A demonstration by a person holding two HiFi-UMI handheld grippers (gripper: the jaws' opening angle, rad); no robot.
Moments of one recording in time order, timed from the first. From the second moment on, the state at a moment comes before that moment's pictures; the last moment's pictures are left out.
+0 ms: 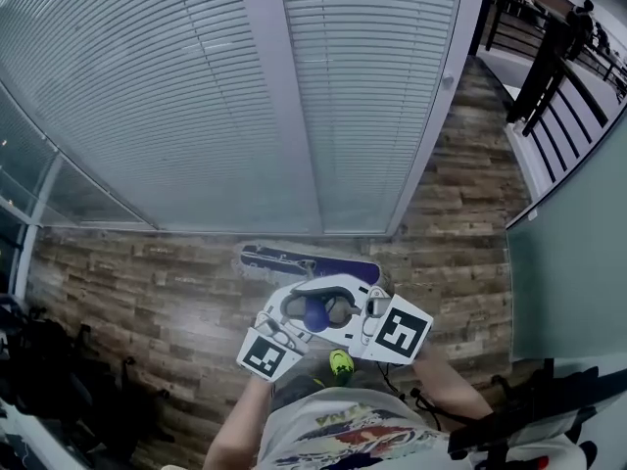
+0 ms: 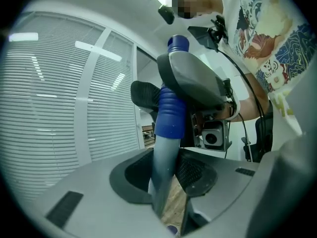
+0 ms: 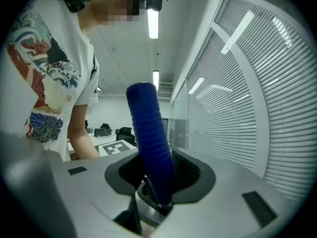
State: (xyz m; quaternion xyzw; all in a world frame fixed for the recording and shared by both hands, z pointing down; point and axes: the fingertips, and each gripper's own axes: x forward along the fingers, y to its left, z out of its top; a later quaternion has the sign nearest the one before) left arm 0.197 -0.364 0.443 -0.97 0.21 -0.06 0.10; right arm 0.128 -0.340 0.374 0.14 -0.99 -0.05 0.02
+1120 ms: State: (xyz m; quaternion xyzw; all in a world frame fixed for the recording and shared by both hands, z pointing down) left arm 0.111 0.007 0.544 -0.96 0.22 -0.17 0.01; right arm 0.031 0.050 0.472 0.14 -0.99 -0.05 0.07
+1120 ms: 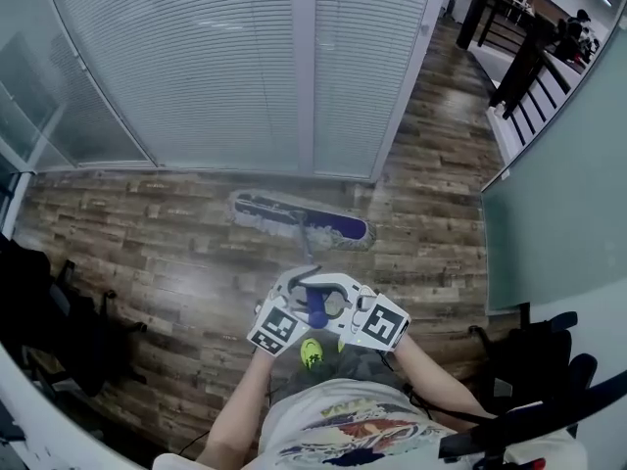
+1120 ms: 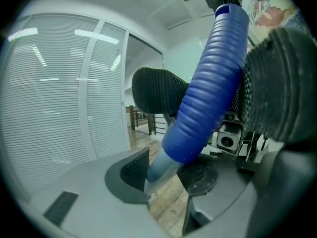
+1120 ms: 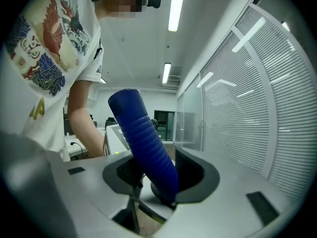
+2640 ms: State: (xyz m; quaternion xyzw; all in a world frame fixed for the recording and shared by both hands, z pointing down) left arm 0.215 0.238 0.578 -0.94 0.29 -0.20 0.03; right arm 0.145 0.293 0.506 0.04 -1.00 -0.03 0.06
